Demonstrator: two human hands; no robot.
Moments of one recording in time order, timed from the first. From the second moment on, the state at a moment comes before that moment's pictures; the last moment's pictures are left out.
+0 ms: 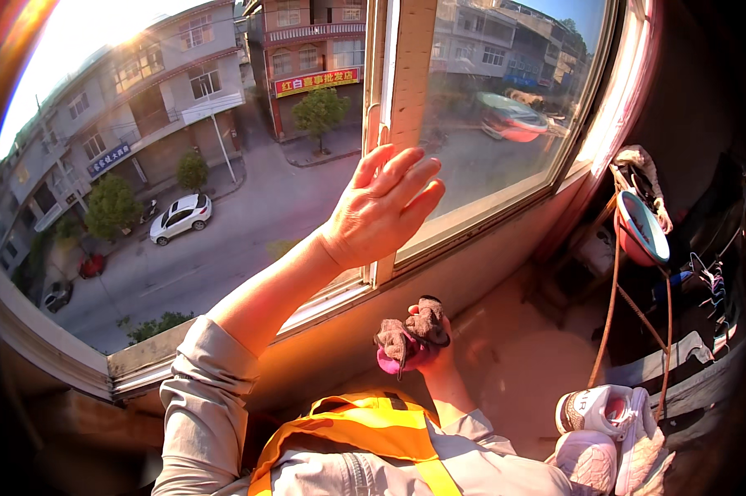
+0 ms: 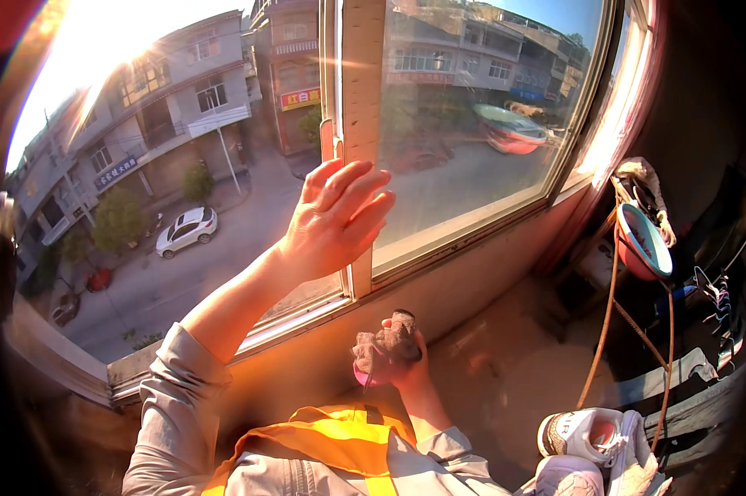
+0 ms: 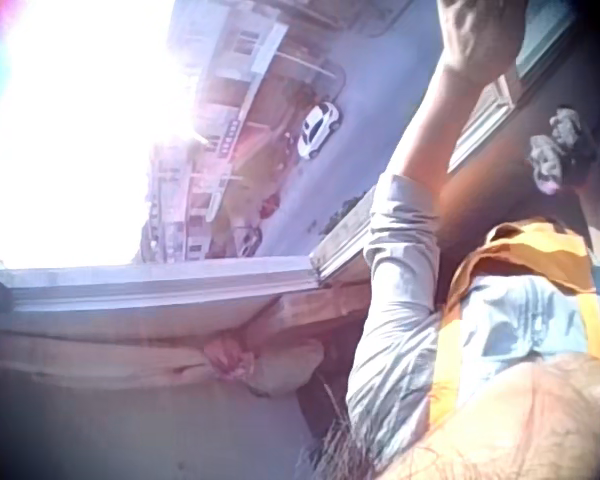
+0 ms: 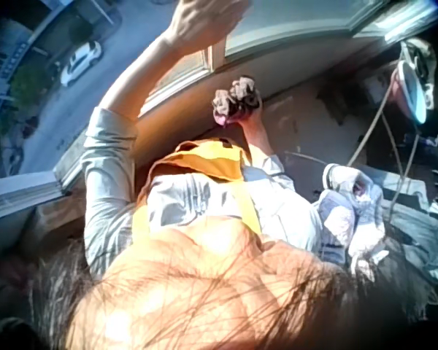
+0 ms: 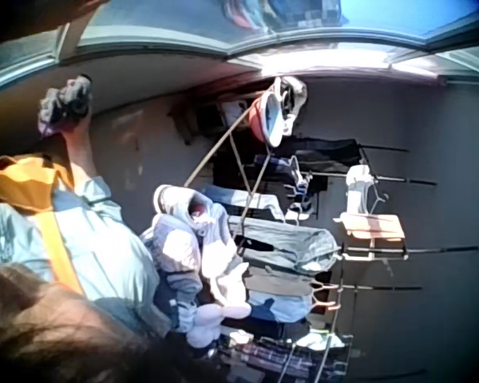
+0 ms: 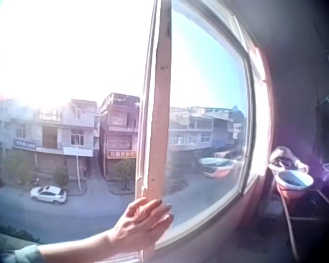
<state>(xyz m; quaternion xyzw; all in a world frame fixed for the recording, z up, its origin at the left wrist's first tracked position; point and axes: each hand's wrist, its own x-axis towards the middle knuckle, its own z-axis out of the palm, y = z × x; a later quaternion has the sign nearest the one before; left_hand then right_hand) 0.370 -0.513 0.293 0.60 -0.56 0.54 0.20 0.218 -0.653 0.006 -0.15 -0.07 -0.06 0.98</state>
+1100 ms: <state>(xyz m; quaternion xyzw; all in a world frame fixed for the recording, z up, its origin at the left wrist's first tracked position) 0.445 -0.532 0.248 0.46 -0.27 -0.16 0.83 0.190 -0.627 0.038 -0.21 0.04 -0.13 0.97</state>
